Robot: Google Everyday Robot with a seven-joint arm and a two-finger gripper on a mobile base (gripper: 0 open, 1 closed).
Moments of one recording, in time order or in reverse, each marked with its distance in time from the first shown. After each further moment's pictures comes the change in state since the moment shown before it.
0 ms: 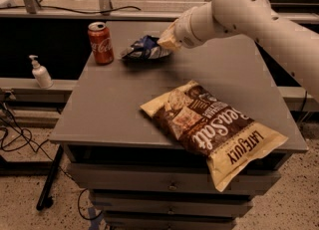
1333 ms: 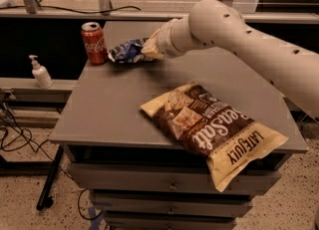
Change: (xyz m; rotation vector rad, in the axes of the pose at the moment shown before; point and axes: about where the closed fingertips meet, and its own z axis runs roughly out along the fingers) arm -0.020 0.034 0.043 -0.010 -0.037 -0.085
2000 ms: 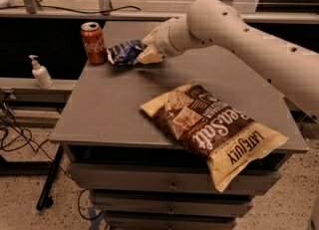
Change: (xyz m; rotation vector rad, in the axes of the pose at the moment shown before) arm -0.003 0.002 0.002 -0.018 0.001 0.000
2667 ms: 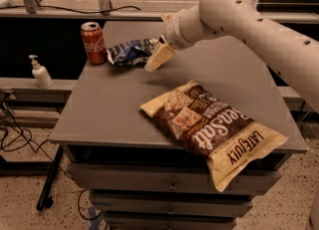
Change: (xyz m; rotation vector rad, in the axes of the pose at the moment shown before) arm 0.007 -0.021 -0.020 -0.001 0.020 0.014
